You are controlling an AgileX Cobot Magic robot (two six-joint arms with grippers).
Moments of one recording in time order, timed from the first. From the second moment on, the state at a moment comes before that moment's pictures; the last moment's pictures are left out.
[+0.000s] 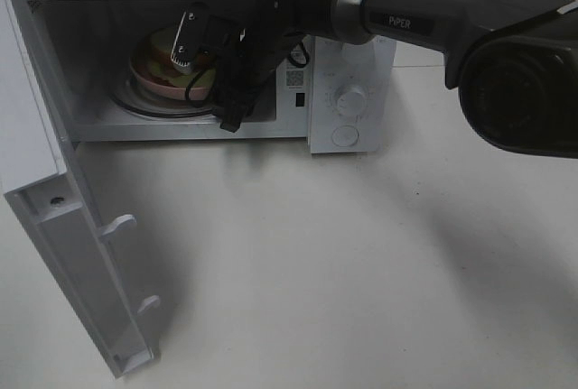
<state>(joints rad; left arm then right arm) 0.14 0.00 -0.52 -0.03 1.08 0.09 0.58 2.53 -2.17 0.13 0.56 -0.96</state>
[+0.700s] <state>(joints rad) 0.14 0.00 -0.52 -0.03 1.08 0.09 0.58 2.54 -2.17 0.15 0.56 -0.96</state>
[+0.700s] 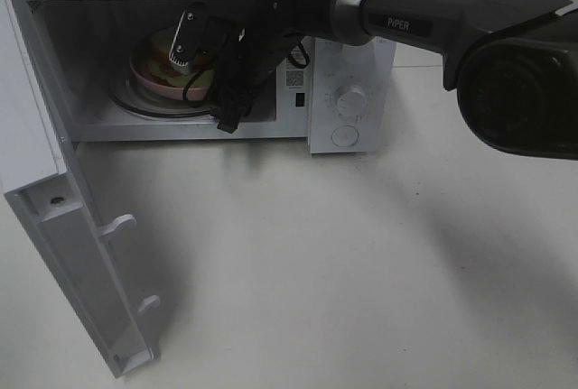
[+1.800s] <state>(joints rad) 0.14 0.00 -0.52 -0.03 1.08 0.09 0.61 2.54 -2.21 0.14 0.62 -1.02</state>
